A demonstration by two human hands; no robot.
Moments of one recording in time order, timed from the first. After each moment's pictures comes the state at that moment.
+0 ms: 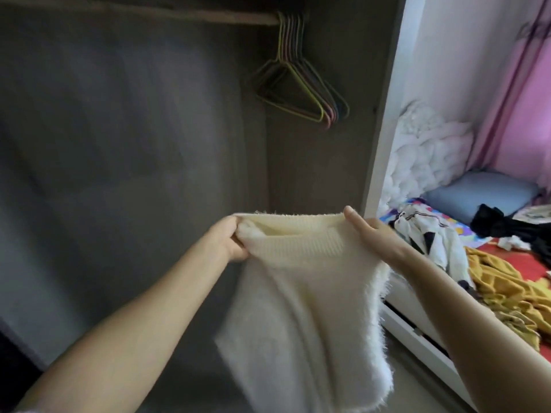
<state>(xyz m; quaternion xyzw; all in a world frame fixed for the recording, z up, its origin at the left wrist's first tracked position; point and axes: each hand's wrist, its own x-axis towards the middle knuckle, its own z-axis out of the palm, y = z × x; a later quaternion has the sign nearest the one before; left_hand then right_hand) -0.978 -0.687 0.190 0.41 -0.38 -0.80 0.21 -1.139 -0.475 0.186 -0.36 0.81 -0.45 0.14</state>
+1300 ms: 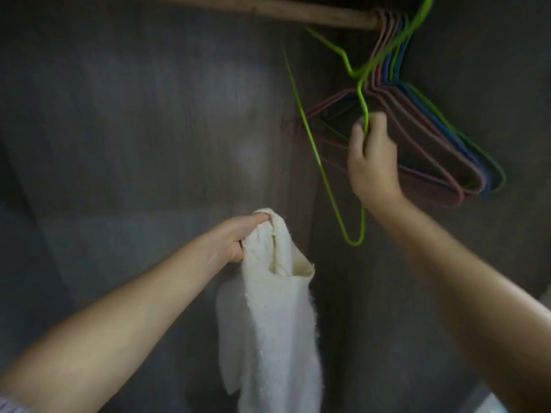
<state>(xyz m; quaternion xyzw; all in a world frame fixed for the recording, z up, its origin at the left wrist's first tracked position) -1.103 -0.899 0.230 0.40 -0.49 -0.74 0.23 -1.264 -0.793 0.317 -0.50 0.62 -0.58 -0.20</state>
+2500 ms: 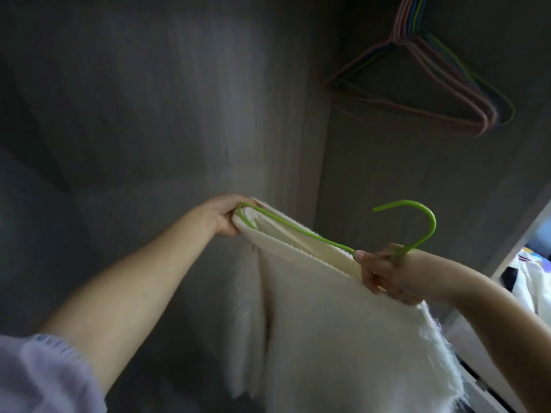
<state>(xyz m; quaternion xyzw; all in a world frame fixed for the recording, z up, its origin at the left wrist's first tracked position) -0.966 -0.935 0.199 0.39 -0.52 -0.75 0.12 -1.116 -0.659 0.201 -0.47 0.78 -0.24 0.34</state>
